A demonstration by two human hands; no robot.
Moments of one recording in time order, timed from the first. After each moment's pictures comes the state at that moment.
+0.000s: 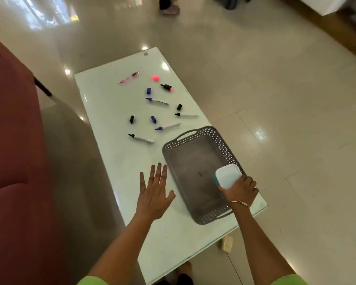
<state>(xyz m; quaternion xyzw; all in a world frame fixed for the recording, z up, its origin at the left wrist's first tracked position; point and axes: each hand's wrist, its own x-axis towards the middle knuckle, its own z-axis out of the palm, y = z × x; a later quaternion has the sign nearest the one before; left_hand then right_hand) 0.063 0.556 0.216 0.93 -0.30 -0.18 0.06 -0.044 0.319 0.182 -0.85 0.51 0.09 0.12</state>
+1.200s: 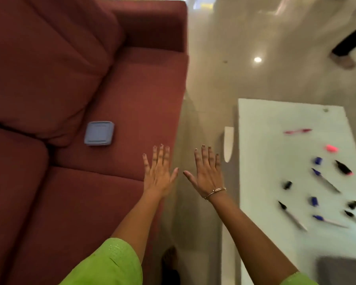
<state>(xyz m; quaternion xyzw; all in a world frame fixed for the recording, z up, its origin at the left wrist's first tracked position) 0.381 0.979 0.252 0.99 0.03 -0.10 0.05 0.400 0.811 0.244 -0.98 -0.12 0.09 0.13</state>
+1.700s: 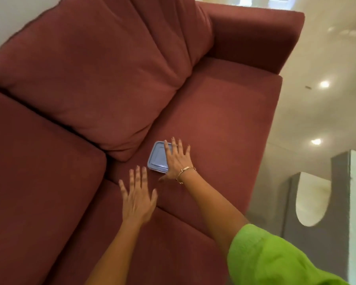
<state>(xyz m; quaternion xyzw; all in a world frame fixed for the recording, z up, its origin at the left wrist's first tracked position) 0.400 1.264 0.197 0.96 0.26 -0.07 0.07 0.565 1.189 0.184 -0.90 -0.36 0.21 0.08</state>
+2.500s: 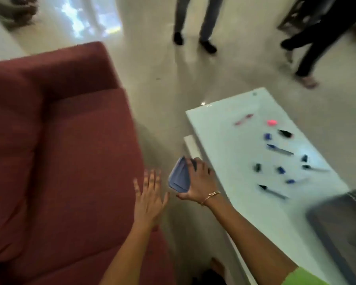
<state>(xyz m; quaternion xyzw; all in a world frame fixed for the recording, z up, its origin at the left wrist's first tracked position) 0.464 0.999 0.273 0.97 -0.18 -0.13 0.08 0.456 0.815 0.266 -0.98 0.08 0.09 0.18</state>
